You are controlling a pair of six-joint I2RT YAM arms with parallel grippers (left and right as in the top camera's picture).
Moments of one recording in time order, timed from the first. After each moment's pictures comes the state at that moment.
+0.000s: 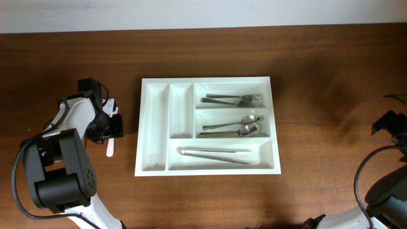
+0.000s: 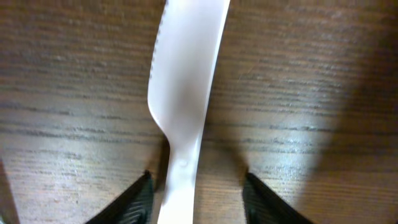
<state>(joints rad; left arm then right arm) 0.19 1.95 1.24 -0.82 0.02 0.07 -0.78 1.80 1.55 -1.28 0.01 0.18</state>
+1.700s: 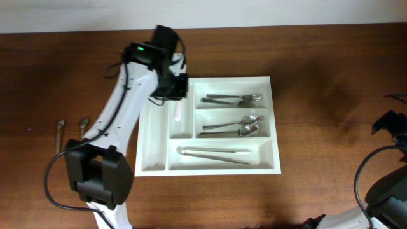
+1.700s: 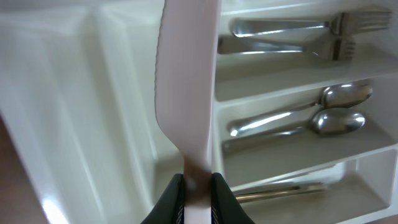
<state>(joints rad) -0.35 1.99 1.88 -1.24 0.14 -0.24 -0.78 1.80 1.55 -1.28 0.01 0.18</state>
